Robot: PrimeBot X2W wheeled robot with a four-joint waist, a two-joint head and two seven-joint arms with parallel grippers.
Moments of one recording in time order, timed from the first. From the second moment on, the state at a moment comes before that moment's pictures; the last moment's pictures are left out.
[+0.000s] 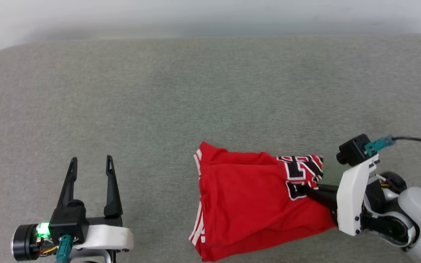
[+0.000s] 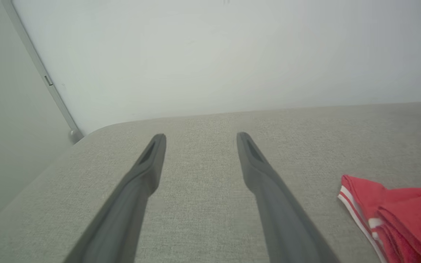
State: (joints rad) left arm 0.00 0.08 -0.02 -0.06 -0.01 0.11 -0.26; right arm -0.50 -0.61 0.77 0.21 1.08 0.13 0.48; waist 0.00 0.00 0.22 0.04
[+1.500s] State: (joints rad) left arm -0.15 0.18 -0.01 -0.24 0.02 0.14 -0.26; right arm -0.95 -0.85 0.63 0.75 0.69 0.13 0.18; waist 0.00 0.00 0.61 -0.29
